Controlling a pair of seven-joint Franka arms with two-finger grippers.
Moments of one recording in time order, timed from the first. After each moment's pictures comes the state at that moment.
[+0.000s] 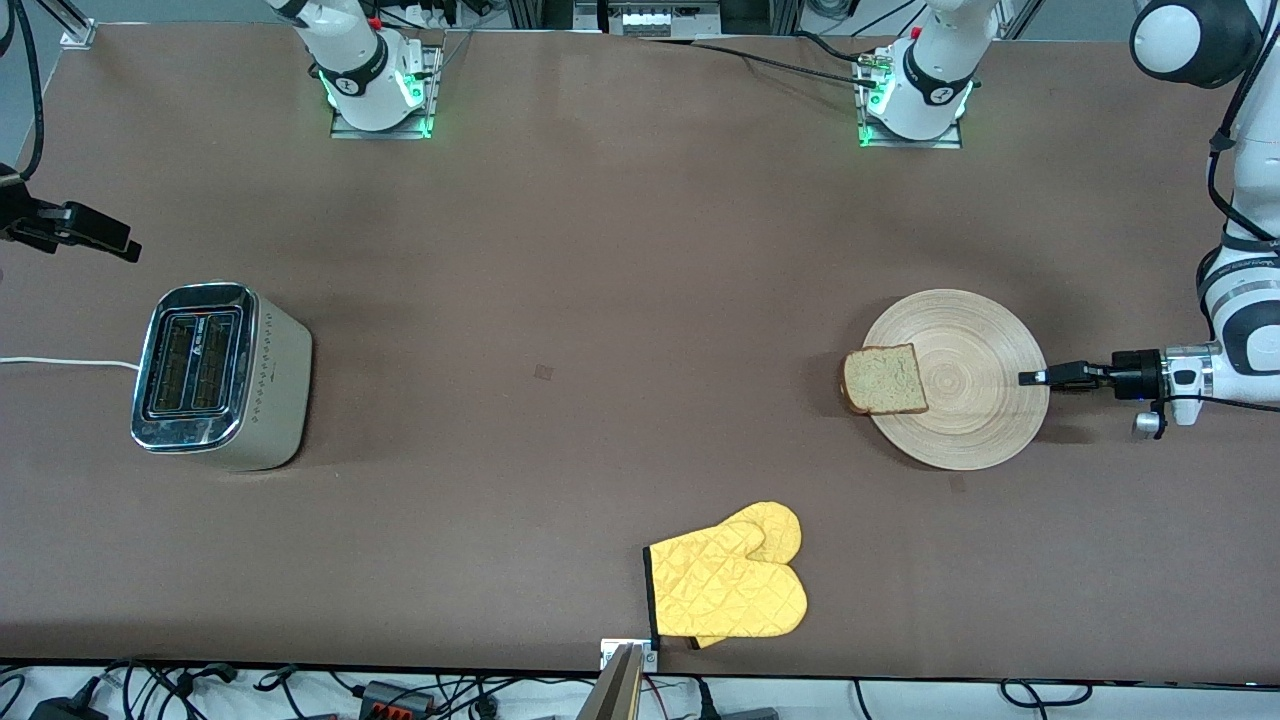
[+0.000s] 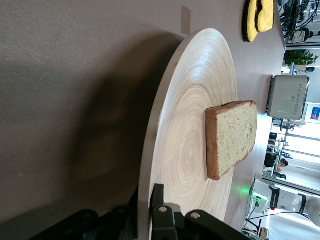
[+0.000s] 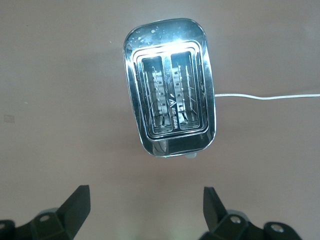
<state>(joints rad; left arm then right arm) 0.53 0.87 -0.01 -1.52 -0.73 1.62 0.86 -0.14 0.03 0.02 -1.64 -0.02 1.58 -0.01</state>
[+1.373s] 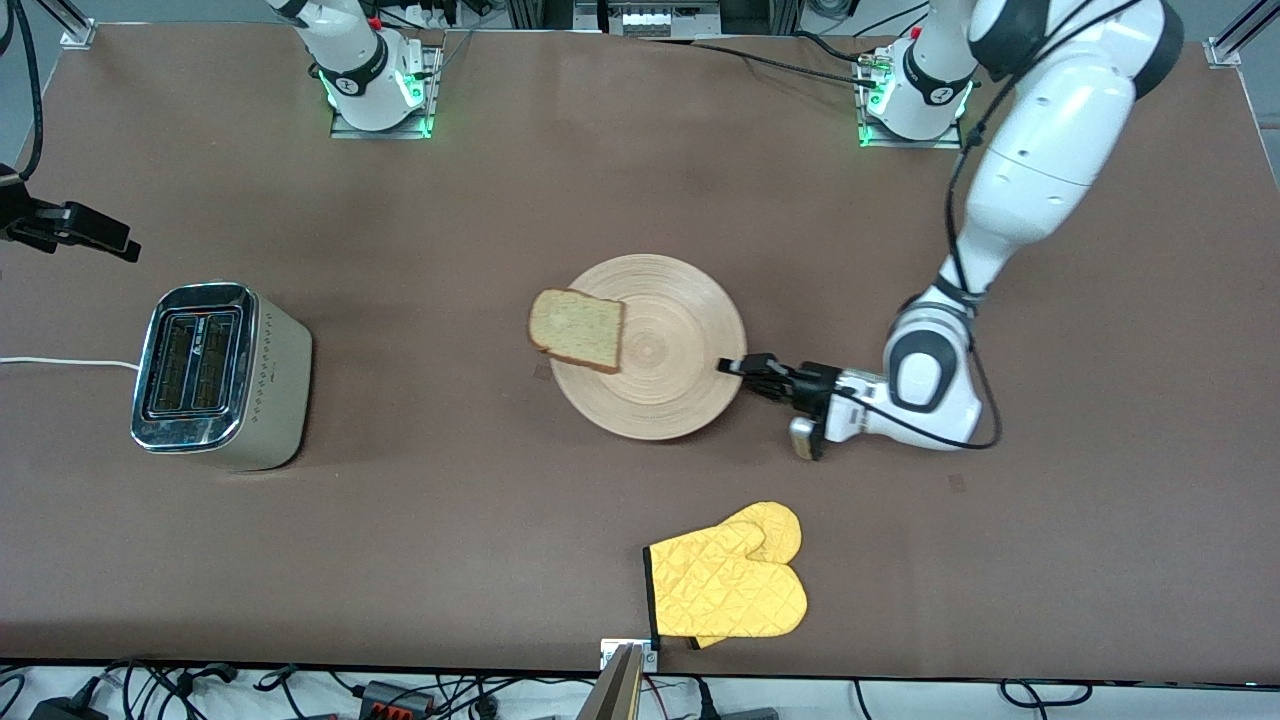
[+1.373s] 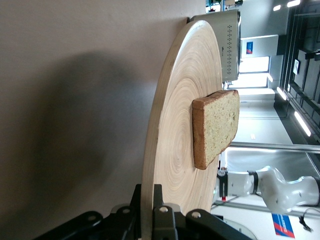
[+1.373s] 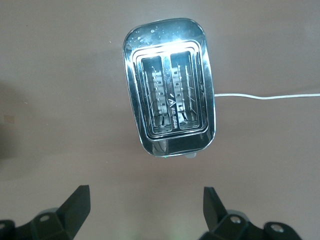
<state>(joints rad) -0.12 0.89 -0.22 -1.57 -1.21 1.90 0.85 -0.14 0.03 0.02 -1.64 -0.02 1.58 -0.01</state>
